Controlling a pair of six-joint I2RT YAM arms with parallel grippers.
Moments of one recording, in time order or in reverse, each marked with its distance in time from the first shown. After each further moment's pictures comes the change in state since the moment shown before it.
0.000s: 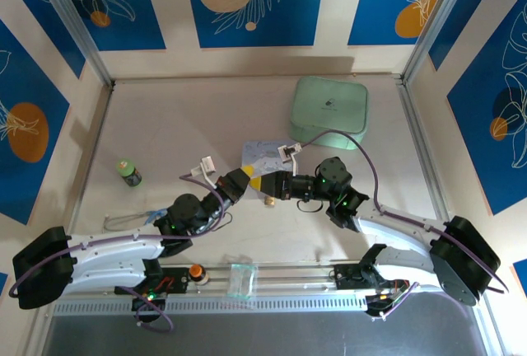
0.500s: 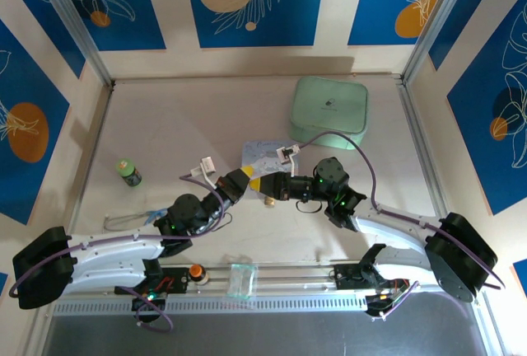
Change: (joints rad) left arm 0.000 -0.001 -0.002 -0.008 -0.003 0.000; right arm -0.004 0.027 -0.009 0.006 0.000 0.016
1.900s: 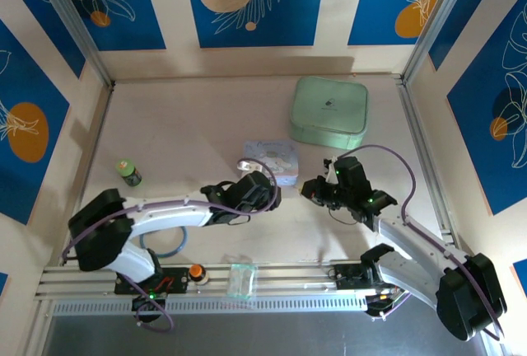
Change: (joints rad) left arm 0.019 0.500 0.502 -0.969 0.065 0.380; right arm -0.316 -0.226 -0.032 -0.925 0.256 -0.234
